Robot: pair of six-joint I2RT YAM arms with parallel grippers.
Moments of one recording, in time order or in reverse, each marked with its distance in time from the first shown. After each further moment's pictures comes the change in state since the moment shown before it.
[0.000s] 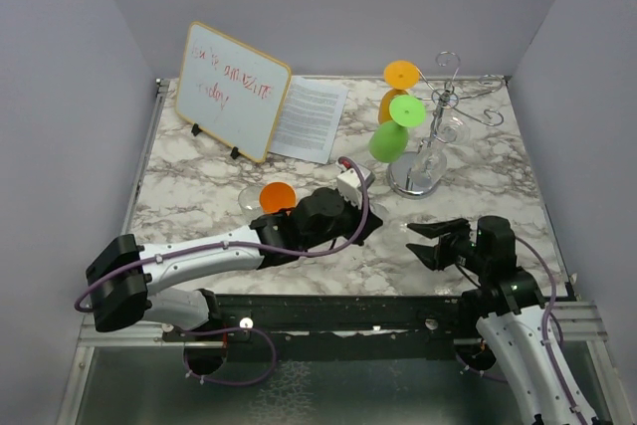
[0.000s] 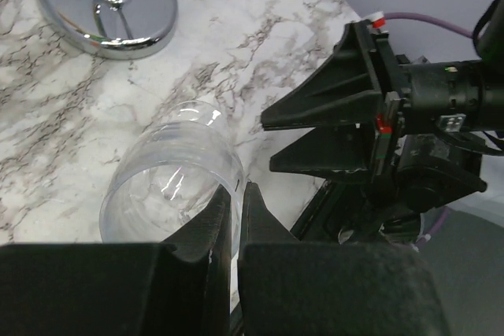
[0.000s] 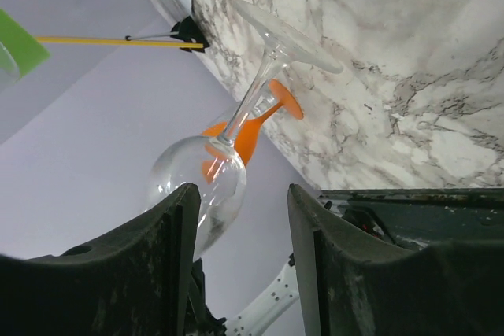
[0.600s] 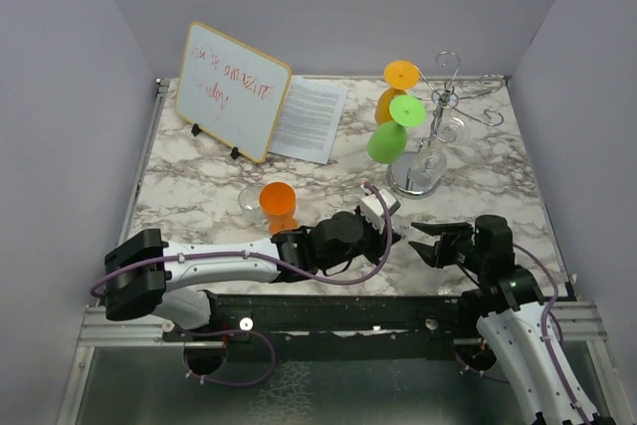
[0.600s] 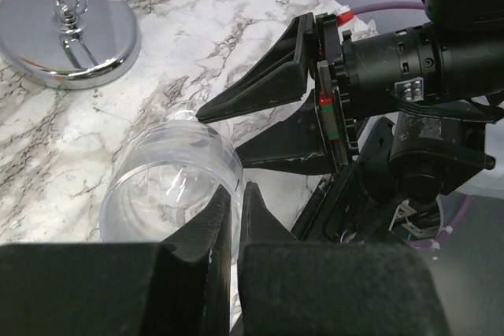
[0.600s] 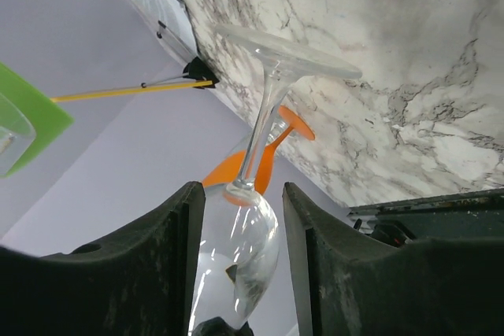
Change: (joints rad) left arm -0.161 0.092 -0.004 0.157 -0.119 0.130; right arm 0.000 0.038 0.001 -0.003 0.059 0.144
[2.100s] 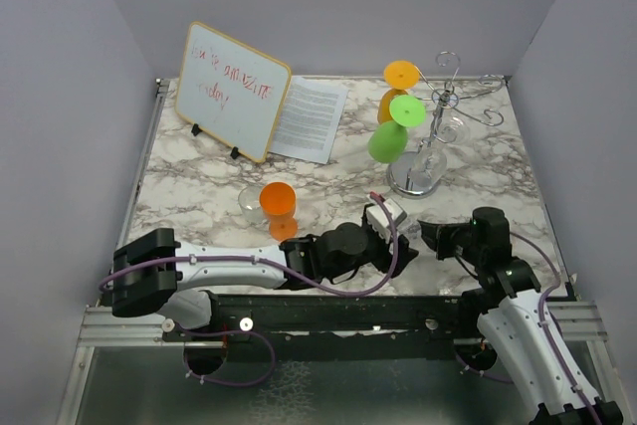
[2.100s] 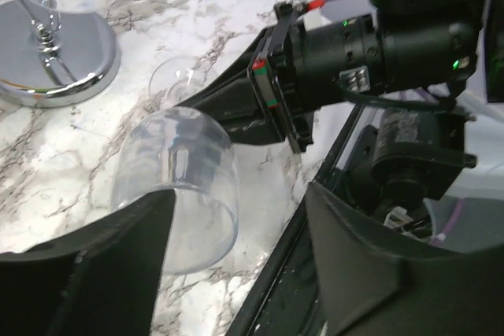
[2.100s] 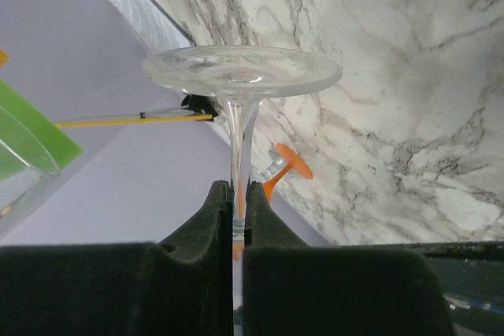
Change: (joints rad) left arm -0.051 0.047 -0.011 0.125 -0.039 0.031; right arm -0.001 0.114 0.008 0.082 0.080 -0.056
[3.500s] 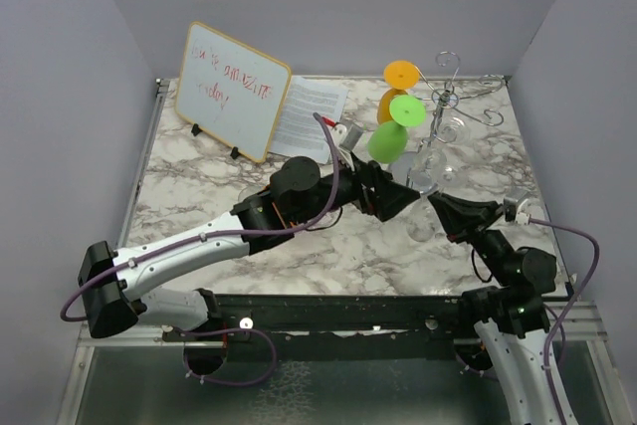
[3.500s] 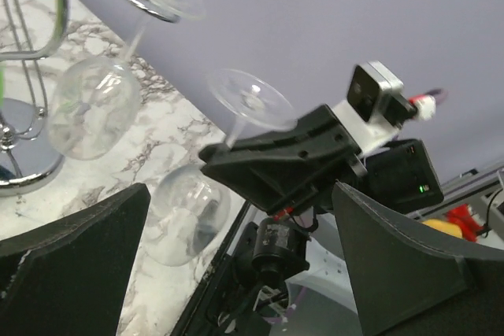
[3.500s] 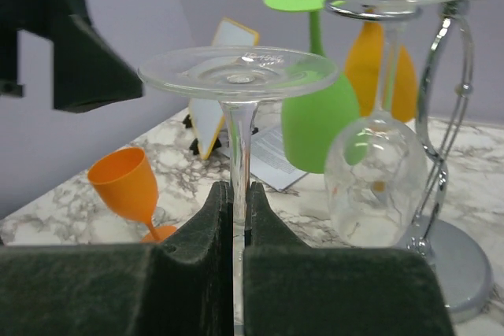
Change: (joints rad) left arm 0.214 -0.182 0.222 -0.153 0.275 -0.284; right arm 0.000 -0.401 -0.021 0.632 -0.090 -1.441
